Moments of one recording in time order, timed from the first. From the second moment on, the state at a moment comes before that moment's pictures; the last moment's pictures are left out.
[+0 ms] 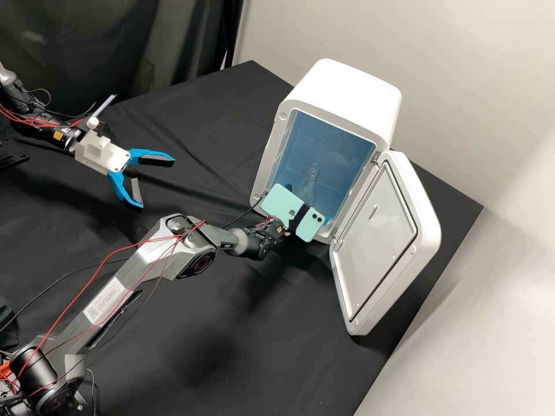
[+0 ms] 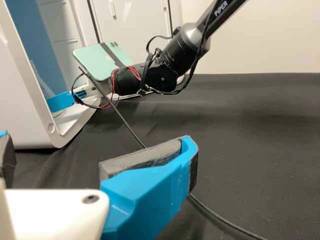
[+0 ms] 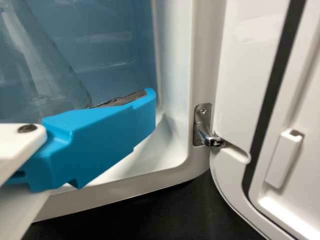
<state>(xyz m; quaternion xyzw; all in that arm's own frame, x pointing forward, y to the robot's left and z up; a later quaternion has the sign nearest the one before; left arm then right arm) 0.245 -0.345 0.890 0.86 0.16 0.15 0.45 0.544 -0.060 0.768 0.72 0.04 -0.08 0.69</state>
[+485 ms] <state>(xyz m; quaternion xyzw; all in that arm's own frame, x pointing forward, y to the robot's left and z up) 0.244 -0.347 0.892 0.86 0.15 0.16 0.45 0.544 -0.060 0.768 0.72 0.04 -0.08 0.69</state>
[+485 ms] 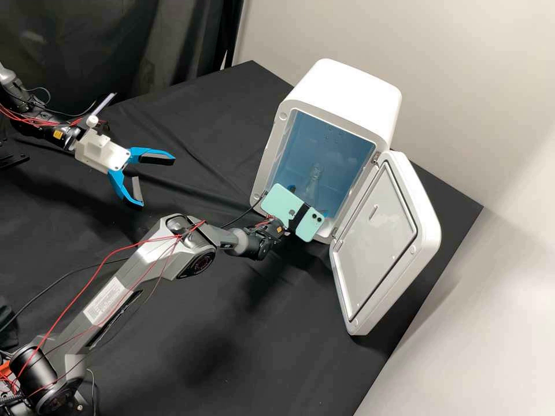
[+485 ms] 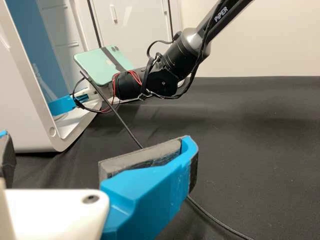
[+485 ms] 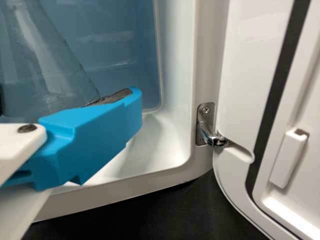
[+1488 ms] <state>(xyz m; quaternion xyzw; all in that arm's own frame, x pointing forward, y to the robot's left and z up) 0.244 -0.347 0.892 0.86 0.15 0.16 0.45 0.544 -0.061 0.767 0.72 0.04 -0.08 0.69</state>
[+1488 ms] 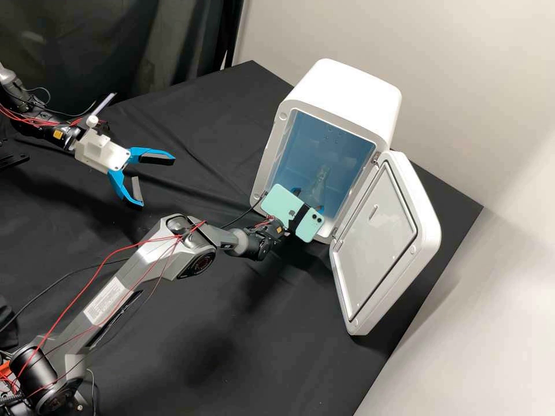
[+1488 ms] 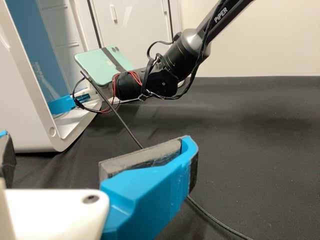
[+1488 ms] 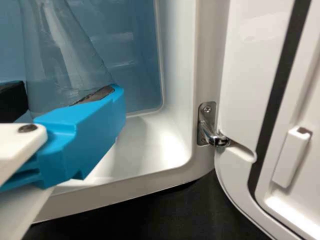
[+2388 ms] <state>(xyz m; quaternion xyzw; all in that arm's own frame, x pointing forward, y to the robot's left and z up) 0.245 -0.347 0.892 0.86 0.15 0.16 0.45 0.516 -0.054 0.753 0.73 0.06 -0.08 0.67</state>
